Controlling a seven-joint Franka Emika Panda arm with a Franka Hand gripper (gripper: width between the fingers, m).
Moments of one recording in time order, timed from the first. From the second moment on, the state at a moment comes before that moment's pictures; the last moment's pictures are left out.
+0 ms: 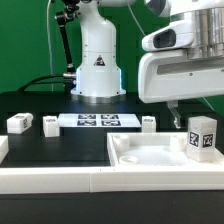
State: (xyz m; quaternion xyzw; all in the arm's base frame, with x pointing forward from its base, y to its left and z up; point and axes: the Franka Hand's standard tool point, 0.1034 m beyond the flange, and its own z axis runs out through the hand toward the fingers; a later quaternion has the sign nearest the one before) arm 0.622 0.126 0.083 -1.00 0.02 -0.04 0.06
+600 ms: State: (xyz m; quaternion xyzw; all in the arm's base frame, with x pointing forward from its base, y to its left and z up) arm 0.623 0.121 0.084 -0.99 -0.15 -0.05 0.06
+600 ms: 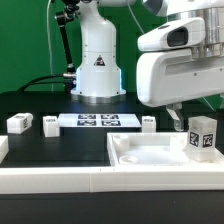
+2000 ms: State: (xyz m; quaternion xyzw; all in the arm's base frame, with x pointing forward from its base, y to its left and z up) arm 0.624 0.117 0.082 -0.94 0.34 -0.03 0.09
